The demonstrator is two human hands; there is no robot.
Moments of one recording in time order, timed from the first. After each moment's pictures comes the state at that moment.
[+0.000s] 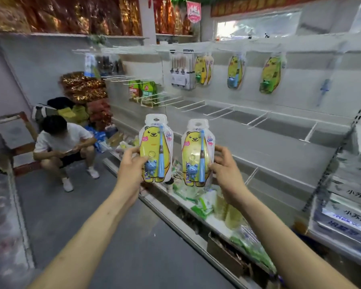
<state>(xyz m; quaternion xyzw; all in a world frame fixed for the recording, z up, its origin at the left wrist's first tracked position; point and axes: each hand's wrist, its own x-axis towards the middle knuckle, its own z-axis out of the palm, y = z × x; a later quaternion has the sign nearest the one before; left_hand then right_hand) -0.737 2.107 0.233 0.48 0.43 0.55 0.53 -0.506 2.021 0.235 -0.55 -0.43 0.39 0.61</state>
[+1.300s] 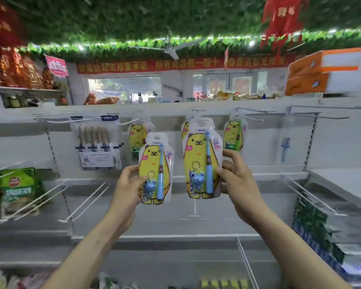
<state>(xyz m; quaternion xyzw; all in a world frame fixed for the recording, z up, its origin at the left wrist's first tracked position) -0.530 2.584 0.335 0.63 0.17 0.36 0.67 -0.421 2.344 0.364 -0.64 -0.30 0.03 0.71</state>
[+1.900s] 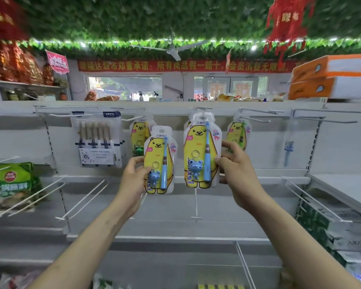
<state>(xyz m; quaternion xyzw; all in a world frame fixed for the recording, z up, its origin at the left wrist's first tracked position) -0.498 2.603 0.338 0.61 0.17 0.36 0.68 -0.416 2.366 0.386 -0.63 -0.29 0.03 0.71</state>
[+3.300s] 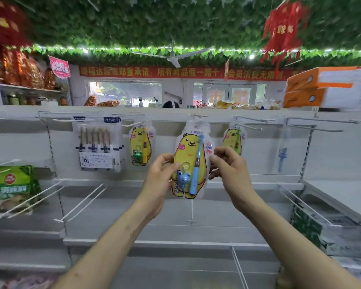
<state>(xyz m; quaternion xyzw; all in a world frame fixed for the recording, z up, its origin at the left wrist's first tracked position) -0.498 2.525 0.368 0.63 0.04 0.32 0.70 -0.407 2.361 0.386 -0.61 -0.36 -0.05 0.71</state>
